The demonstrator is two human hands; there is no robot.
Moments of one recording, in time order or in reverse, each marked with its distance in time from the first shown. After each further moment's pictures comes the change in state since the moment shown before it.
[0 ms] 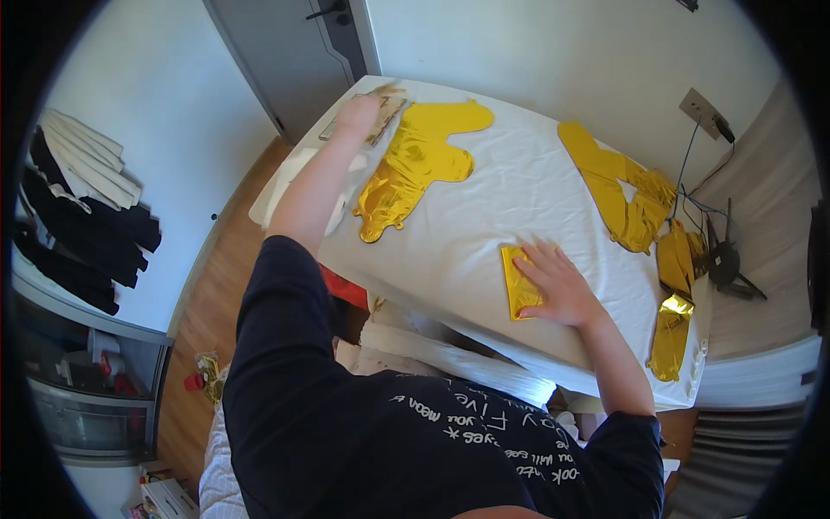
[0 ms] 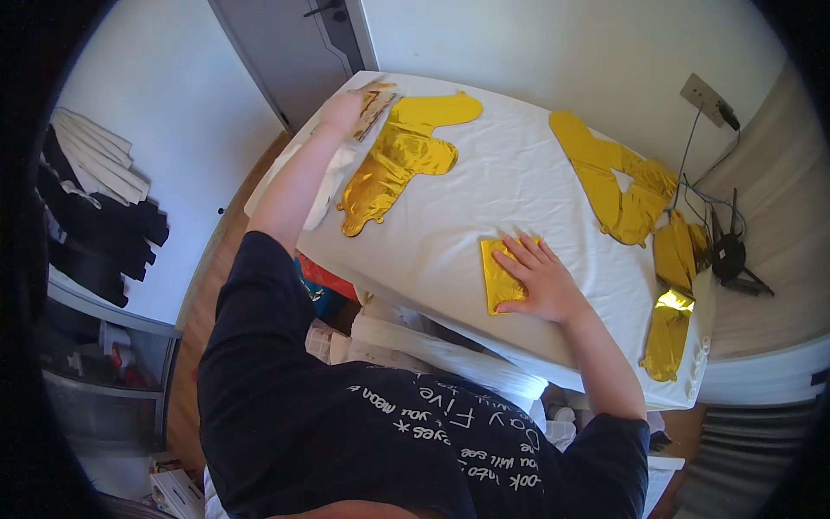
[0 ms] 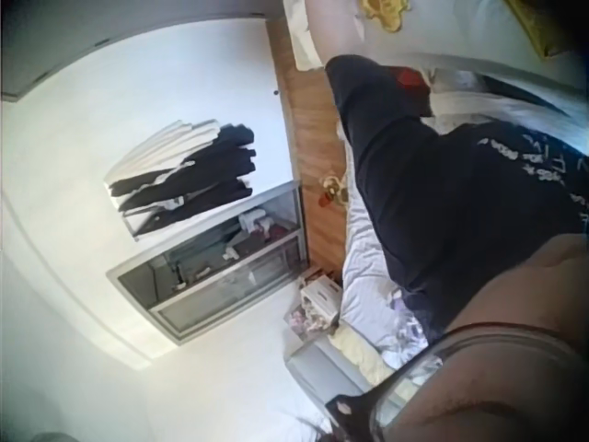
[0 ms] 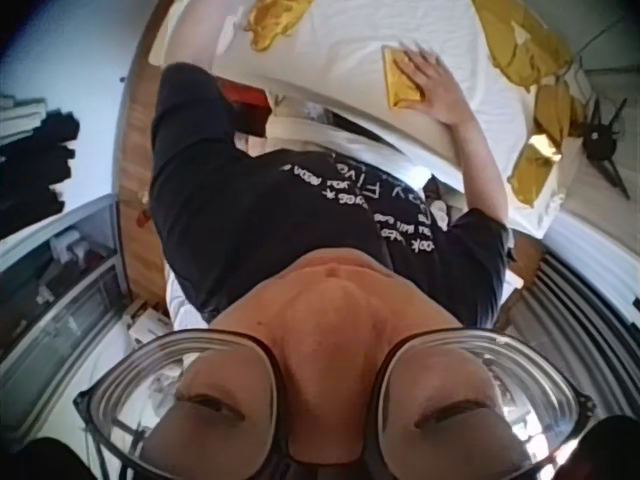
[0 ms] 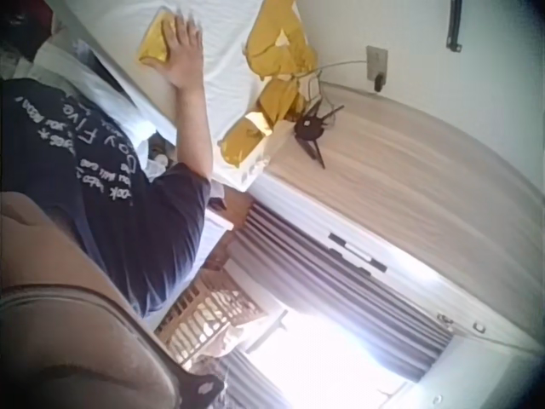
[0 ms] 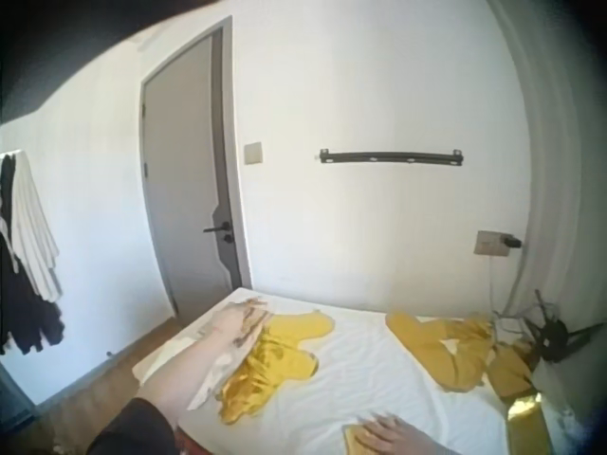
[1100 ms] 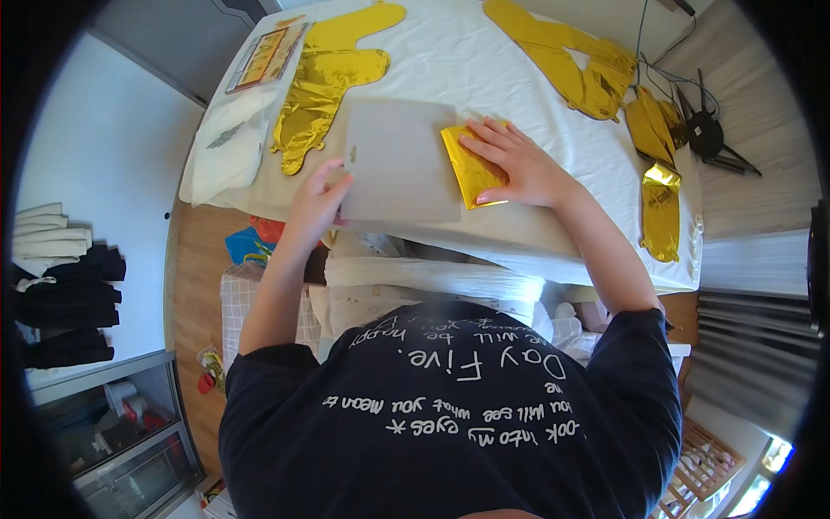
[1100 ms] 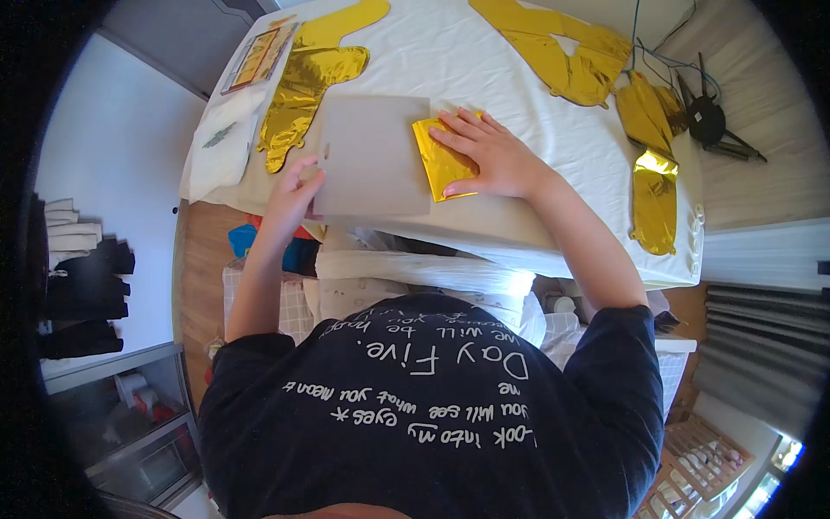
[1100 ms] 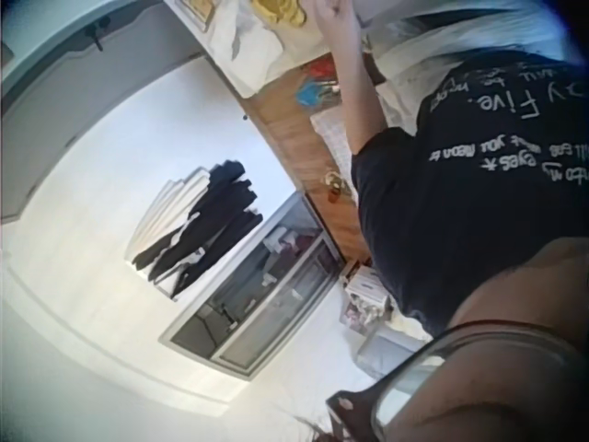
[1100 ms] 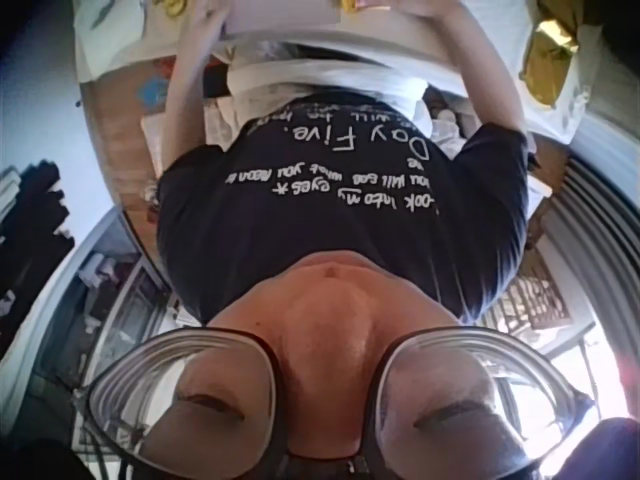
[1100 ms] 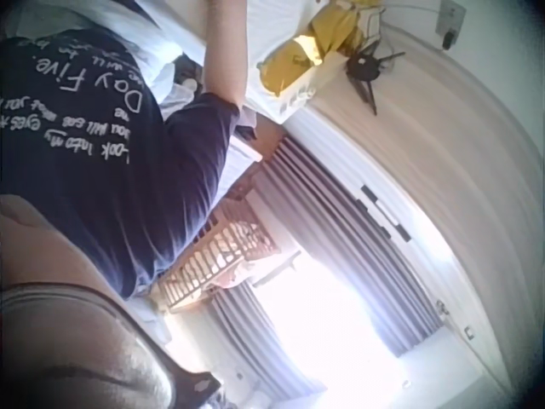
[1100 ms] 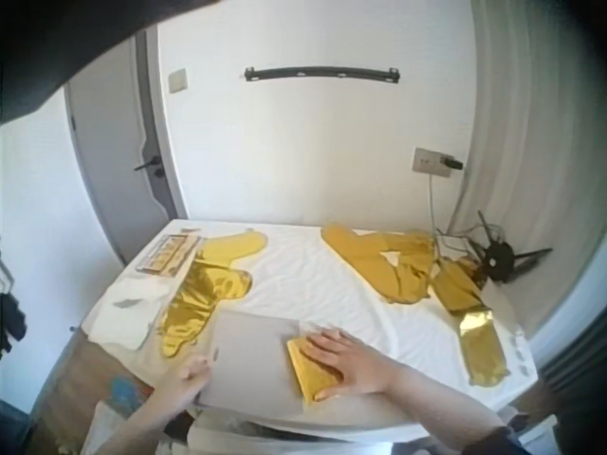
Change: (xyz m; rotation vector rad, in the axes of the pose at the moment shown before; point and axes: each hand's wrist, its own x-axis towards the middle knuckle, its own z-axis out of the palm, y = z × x) left_hand -0.293 0.131 -0.040 -1.376 -0.570 -0.386; right_hand -0.007 0.004 0.013 0.058 0.070 0.047
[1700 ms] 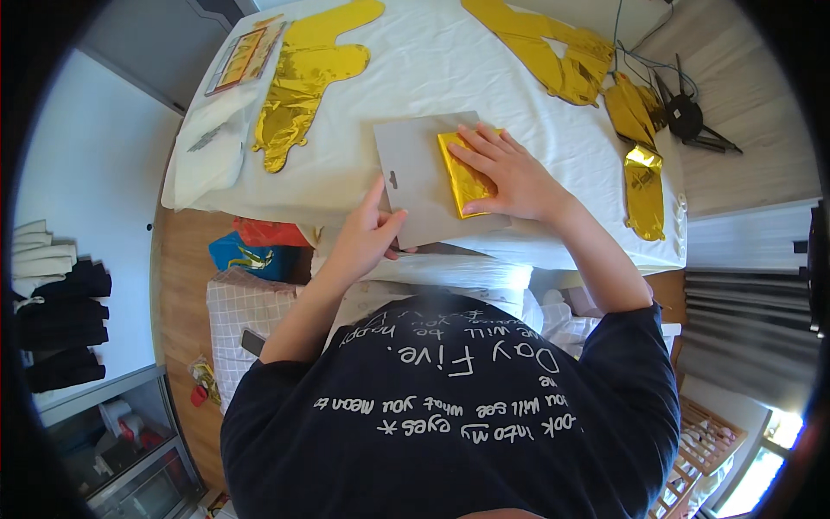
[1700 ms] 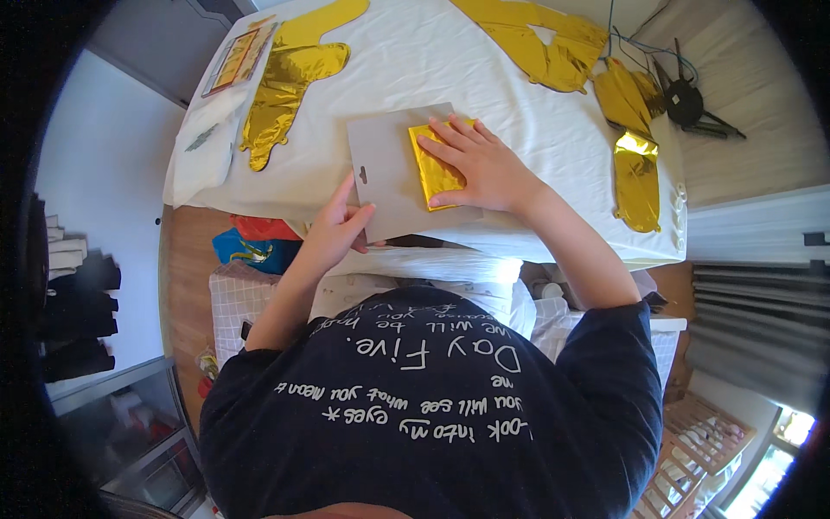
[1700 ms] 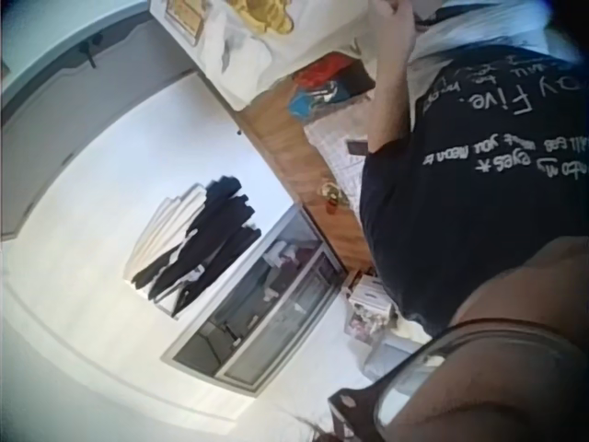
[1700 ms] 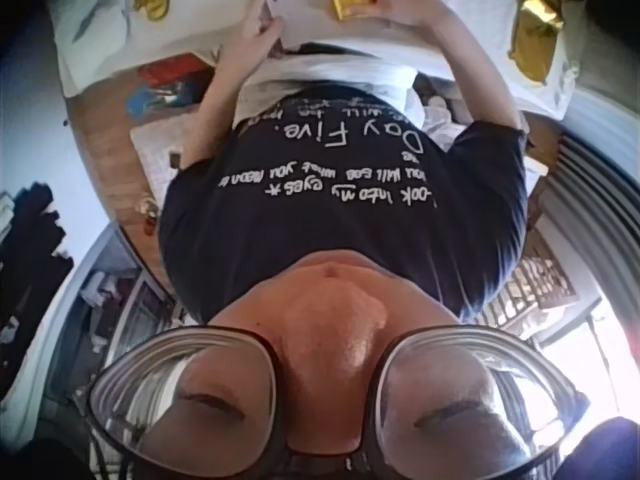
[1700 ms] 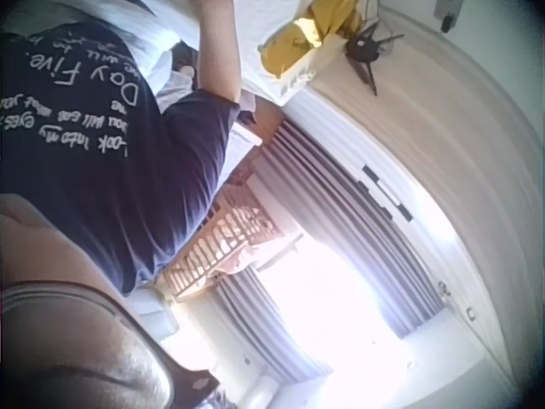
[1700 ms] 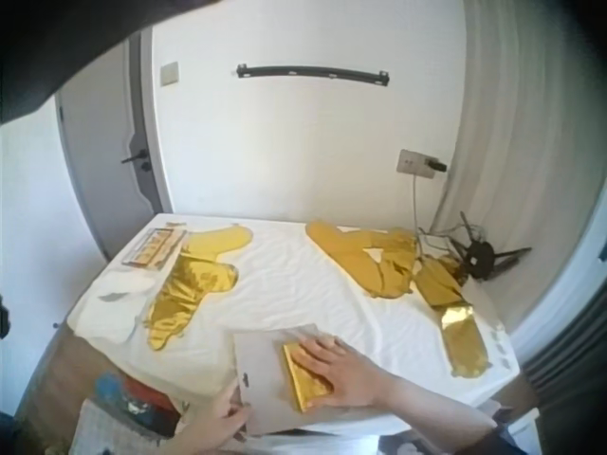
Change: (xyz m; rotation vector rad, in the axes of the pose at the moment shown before) left_hand -0.054 0.012 0.078 -0.222 -0.315 -0.011; right_hand -0.027 -0.039 -0.006 -0.038 -0.009 0.081
